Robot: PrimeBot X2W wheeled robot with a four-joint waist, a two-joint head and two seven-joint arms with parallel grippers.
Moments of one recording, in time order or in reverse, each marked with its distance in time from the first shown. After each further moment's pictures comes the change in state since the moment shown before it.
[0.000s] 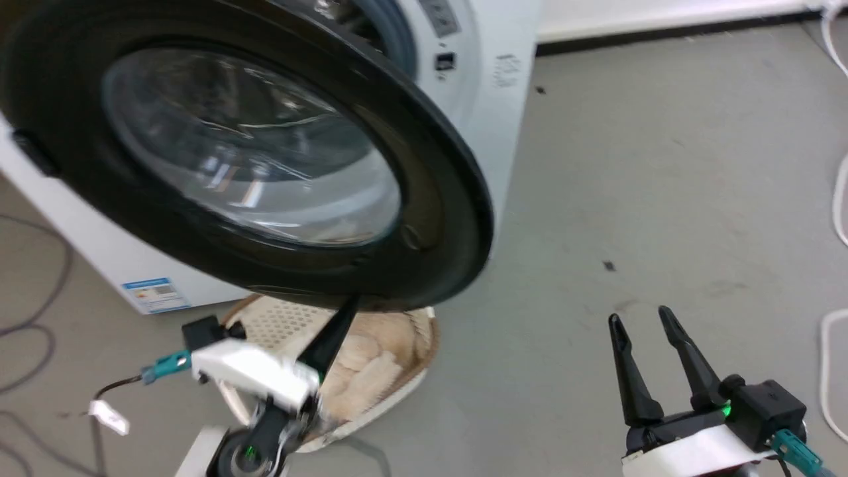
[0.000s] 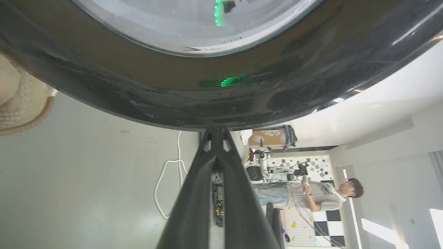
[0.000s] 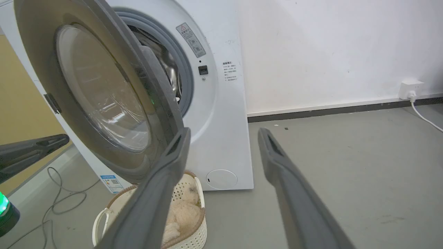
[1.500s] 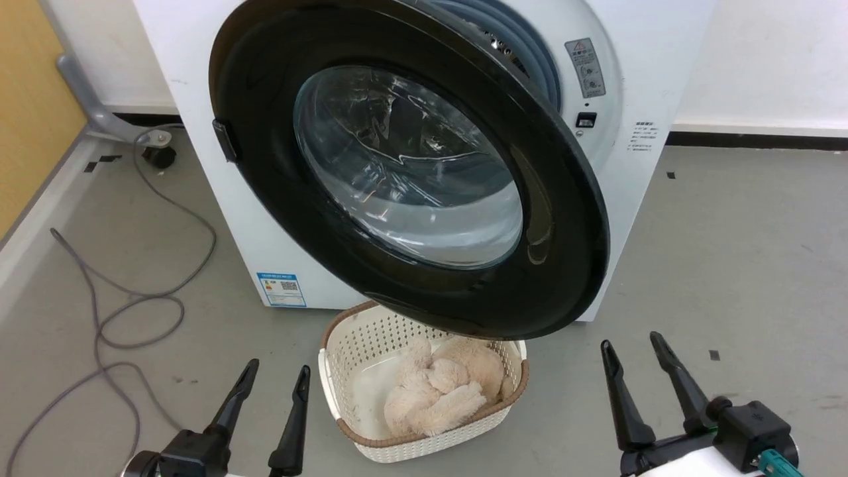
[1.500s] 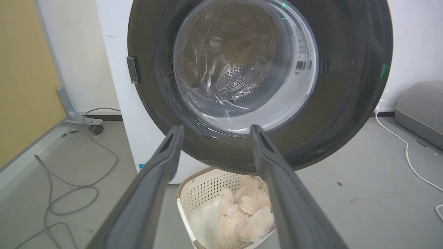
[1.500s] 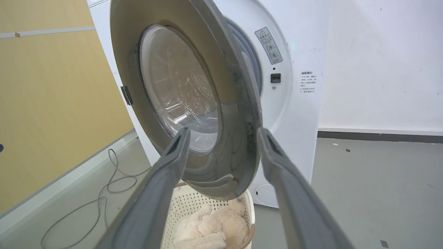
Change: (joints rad) left arm 0.370 0.037 0.116 -0.239 1.346 0.061 -0.425; right arm 0.051 0.000 0.011 0.012 -0.025 0.000 0.000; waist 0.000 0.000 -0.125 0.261
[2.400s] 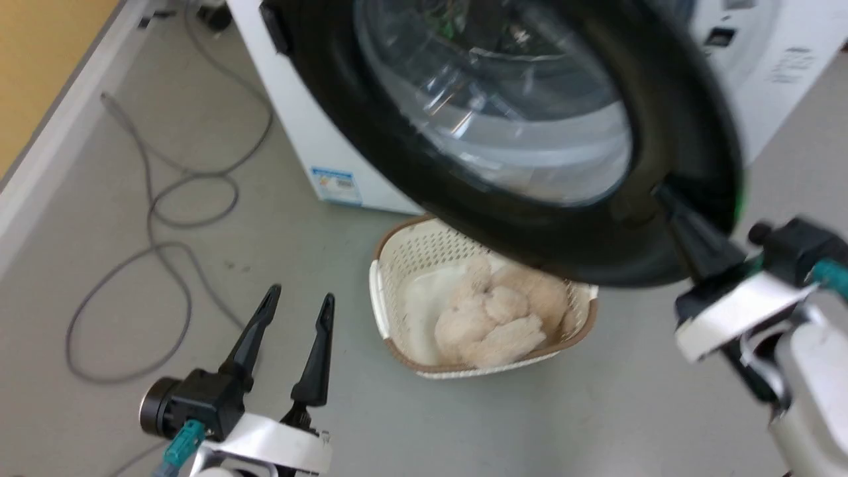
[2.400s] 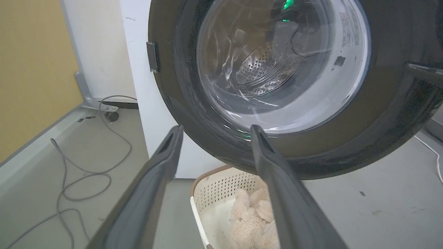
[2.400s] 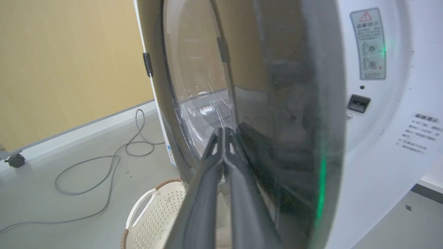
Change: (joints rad) left arm -0.137 -0.089 0.029 -0.021 0.057 -0.067 0.000; right arm -0.472 -0.316 0.175 0.189 0.163 0.003 0.064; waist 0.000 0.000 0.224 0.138
